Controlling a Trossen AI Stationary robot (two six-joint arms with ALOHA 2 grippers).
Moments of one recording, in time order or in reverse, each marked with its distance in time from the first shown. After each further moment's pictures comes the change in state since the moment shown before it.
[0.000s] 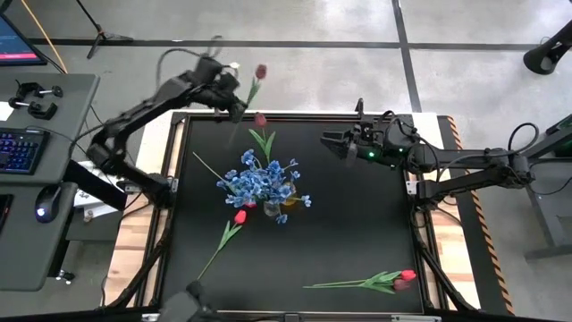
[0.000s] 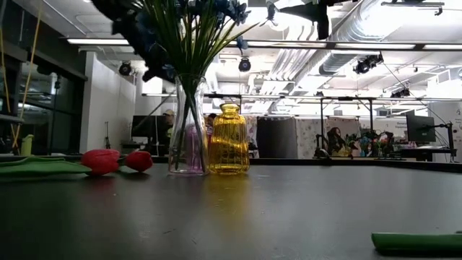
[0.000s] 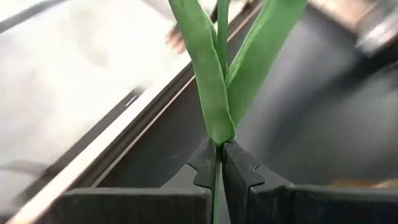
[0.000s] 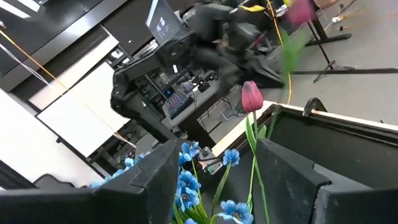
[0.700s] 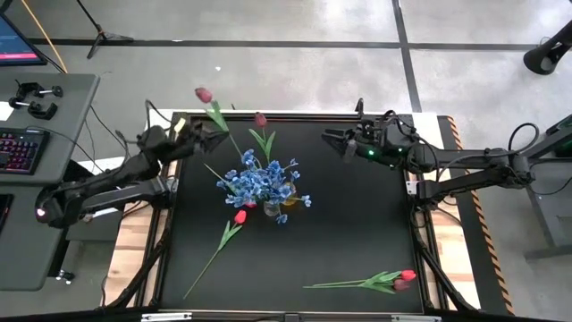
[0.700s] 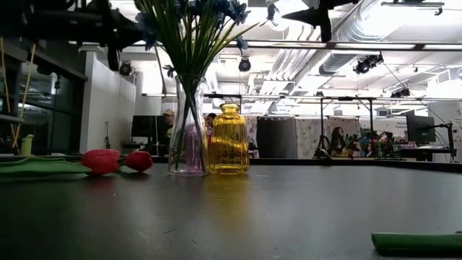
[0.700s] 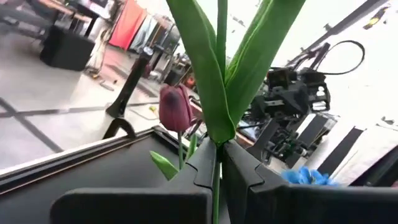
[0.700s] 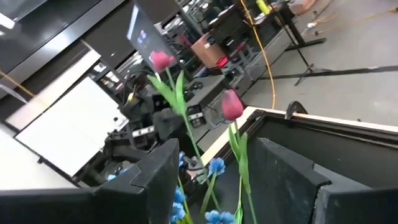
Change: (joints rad) left arm -0.313 -0.836 -0.917 0.981 -0.137 -0.598; right arm -0.001 0.000 0.000 -0.017 0.084 0.044
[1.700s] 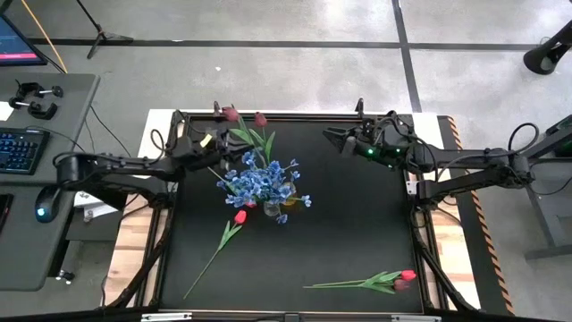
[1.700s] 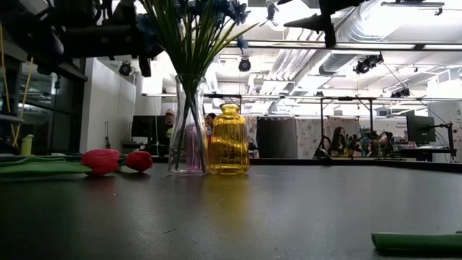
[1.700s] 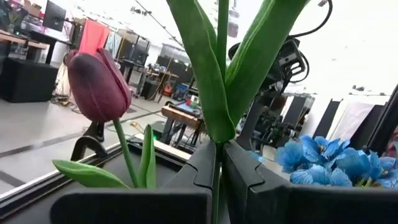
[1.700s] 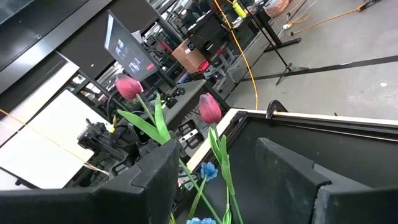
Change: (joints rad) left arm -0.234 0.494 -0.036 0.620 -0.114 0.178; right arm 0.000 0.000 0.000 -0.043 0.083 0.056
